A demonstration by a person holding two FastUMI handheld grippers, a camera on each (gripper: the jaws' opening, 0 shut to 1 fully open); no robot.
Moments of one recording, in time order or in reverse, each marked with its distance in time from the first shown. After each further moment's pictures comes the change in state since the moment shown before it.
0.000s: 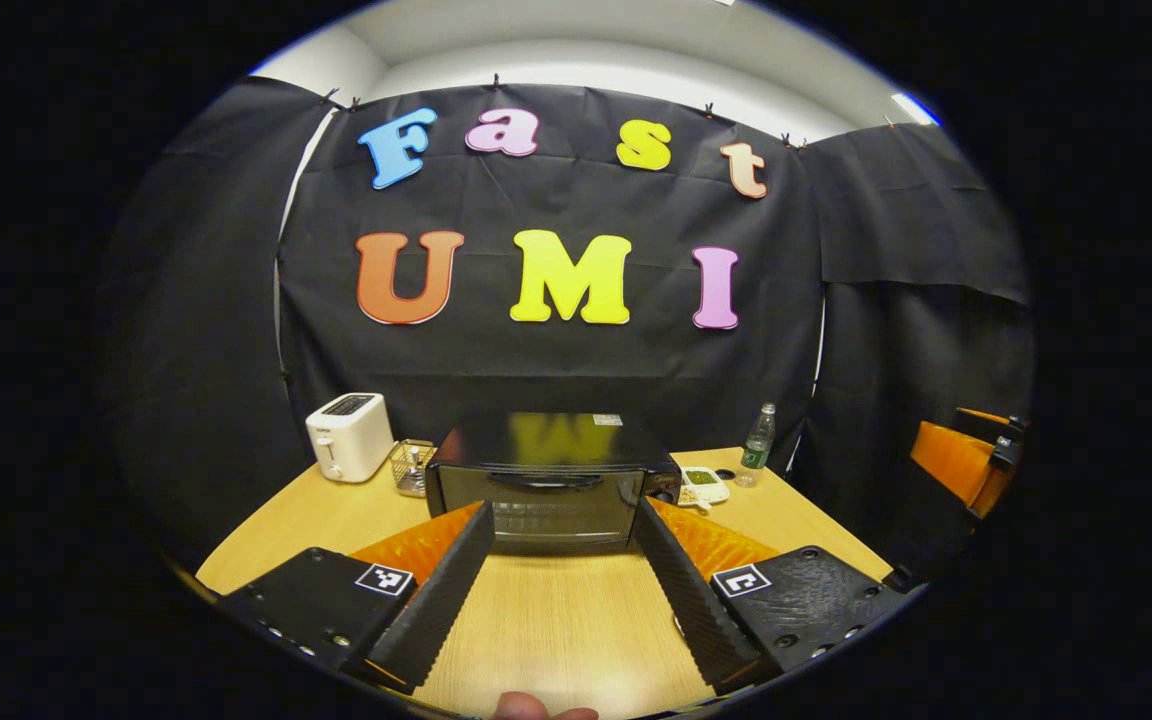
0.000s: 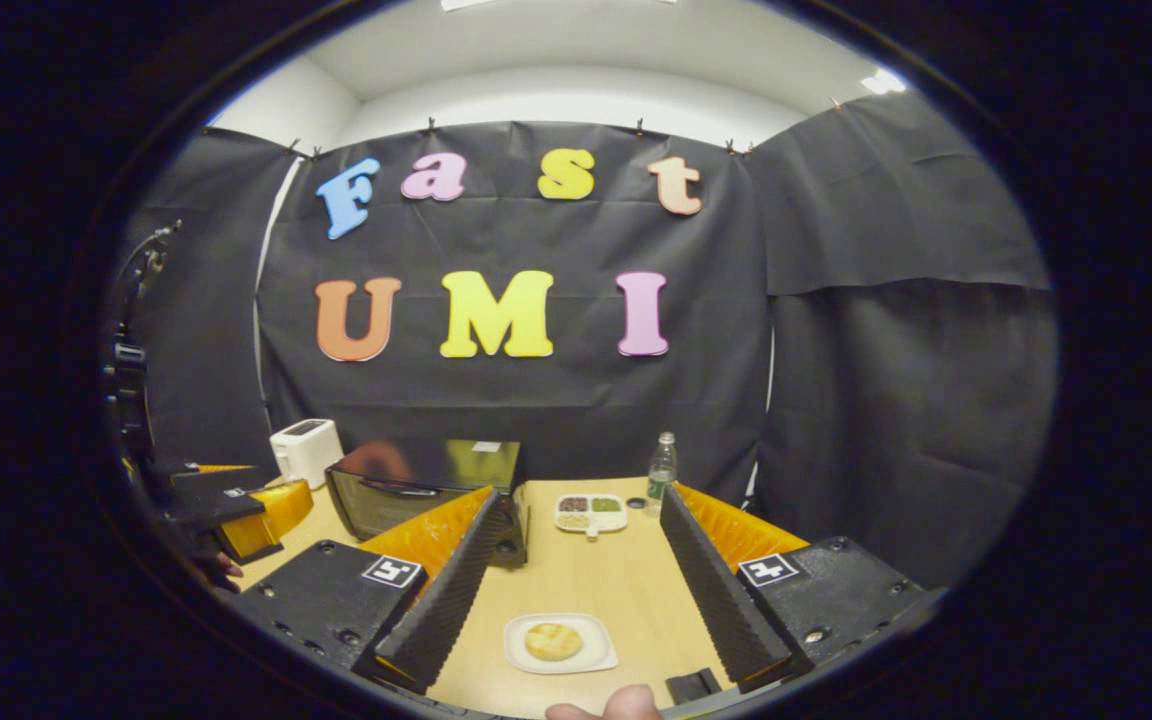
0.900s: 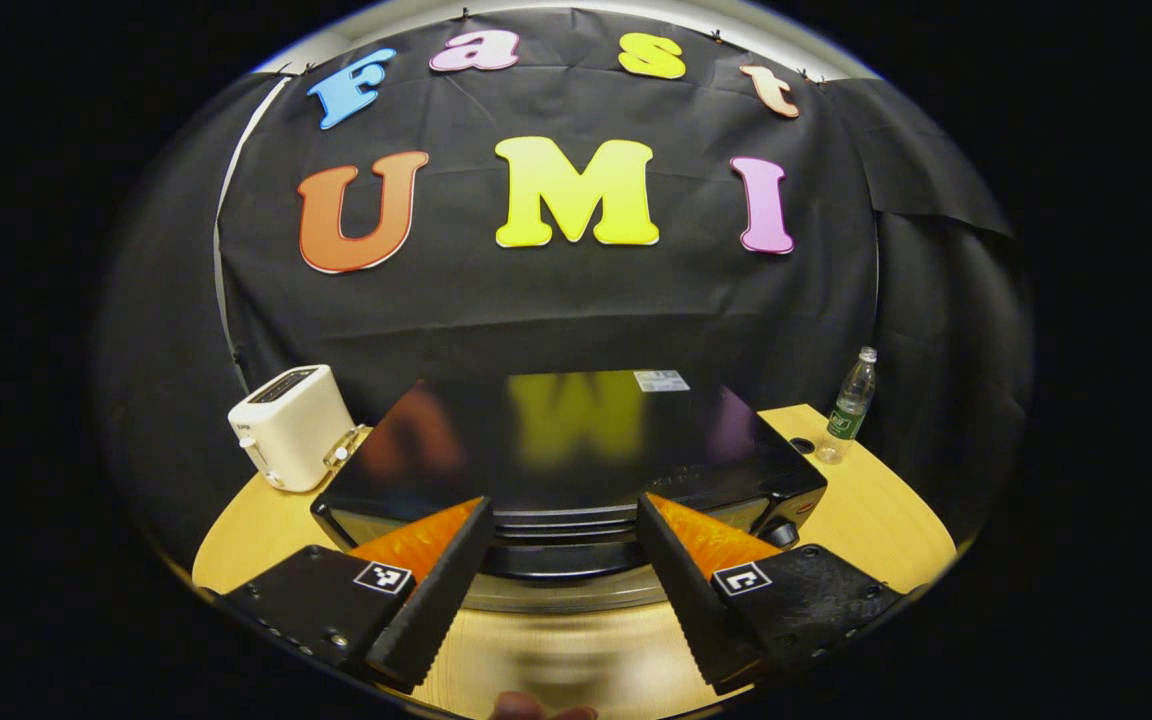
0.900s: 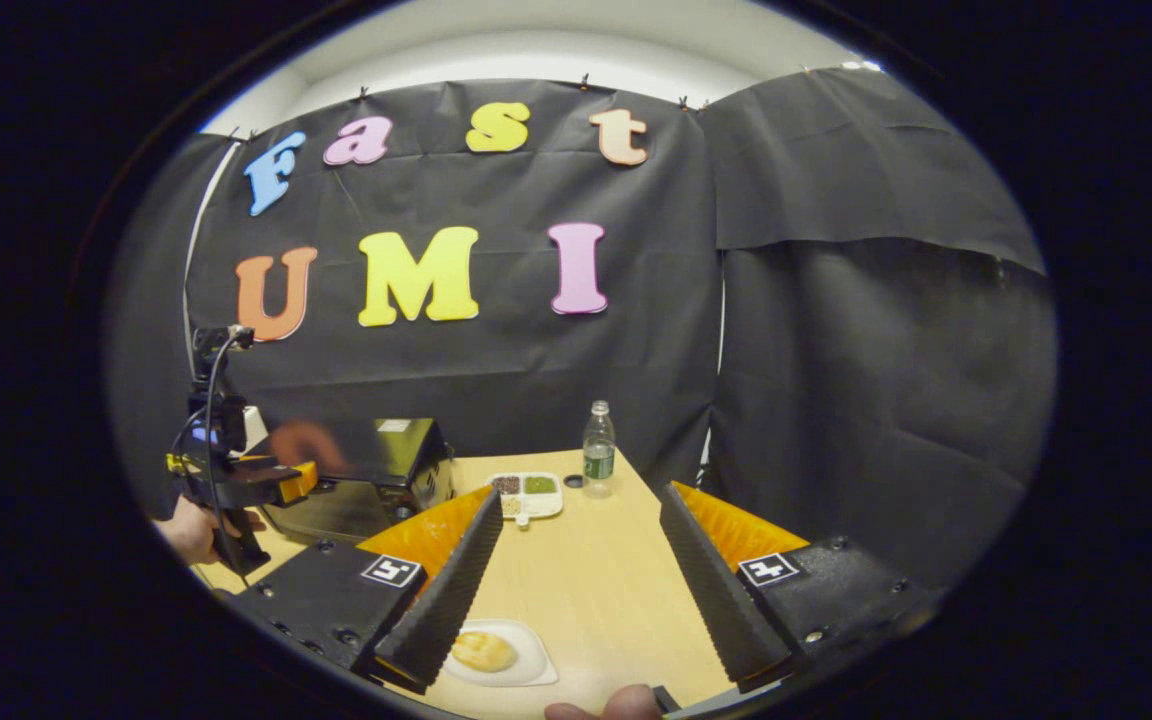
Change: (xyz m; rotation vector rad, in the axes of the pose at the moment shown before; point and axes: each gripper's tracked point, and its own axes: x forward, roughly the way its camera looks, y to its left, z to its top) left arm 0.198 0.035 -0.070 0.051 0.191 0.041; right arm 0.074 -0.060 -0.029 0.032 0.129 -0.113
